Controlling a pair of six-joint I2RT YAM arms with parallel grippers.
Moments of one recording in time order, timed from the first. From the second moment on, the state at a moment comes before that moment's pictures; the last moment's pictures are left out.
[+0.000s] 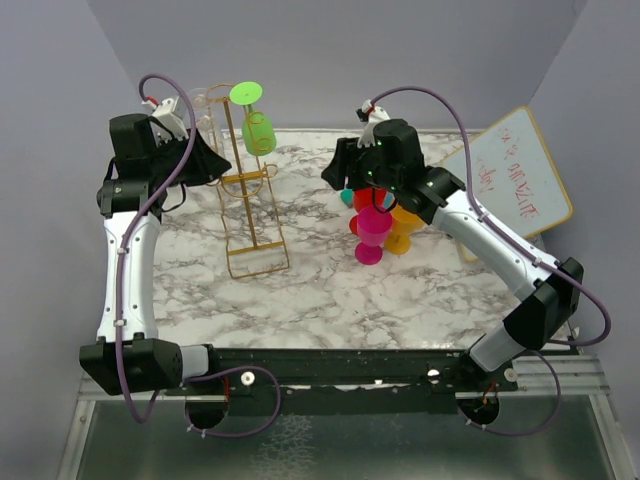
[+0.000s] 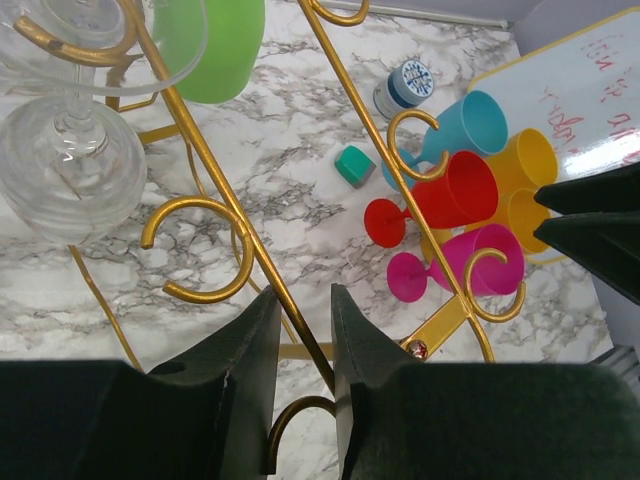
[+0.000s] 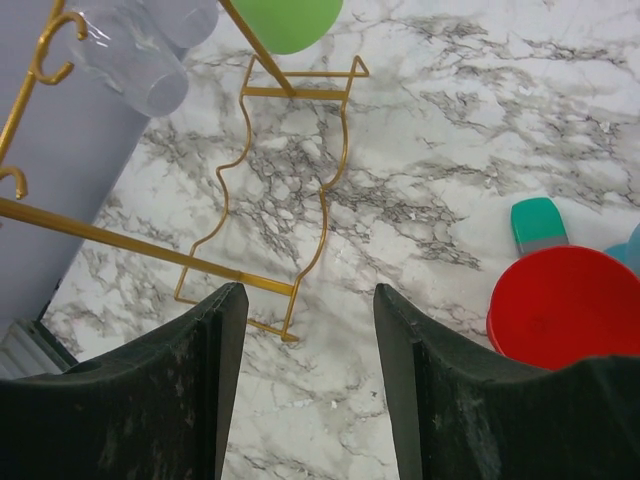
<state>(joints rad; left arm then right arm) 0.12 1.29 1.50 -0.69 0.59 -0.24 0.68 1.58 1.56 -0.38 -0.02 0.38</state>
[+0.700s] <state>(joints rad) 0.13 1.30 1.50 -0.70 0.74 -0.13 0.57 1.63 1.70 -0.36 -0.21 0.42</state>
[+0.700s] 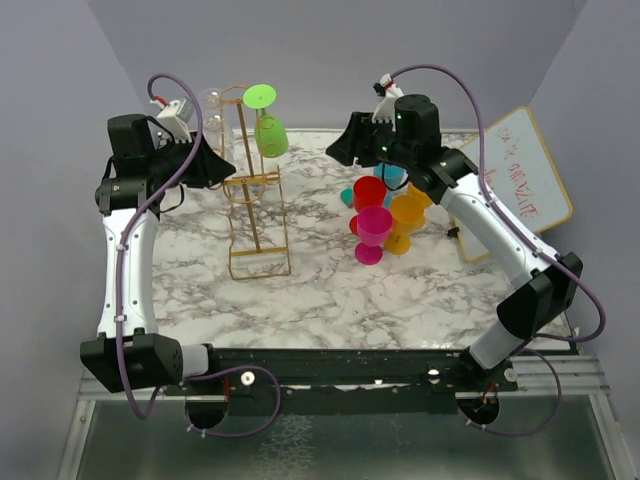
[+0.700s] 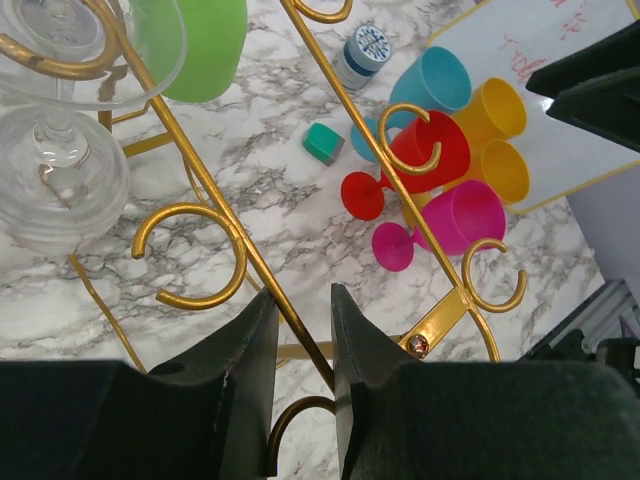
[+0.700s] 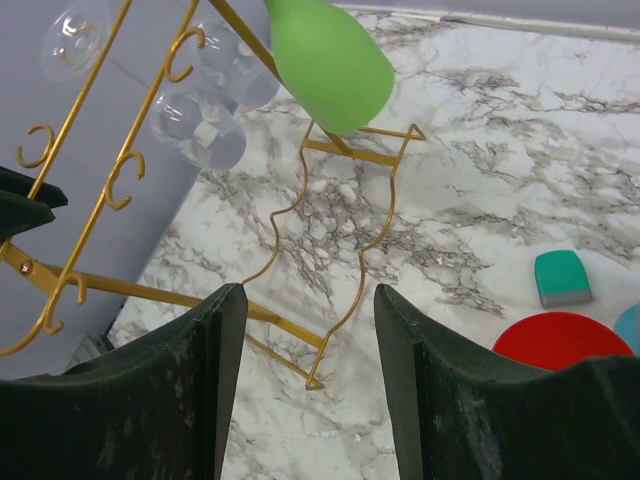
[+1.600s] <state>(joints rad) 0.13 1.36 1.52 -0.74 1.03 -0.01 0.41 1.90 1.93 -0.12 -0.53 0.85</state>
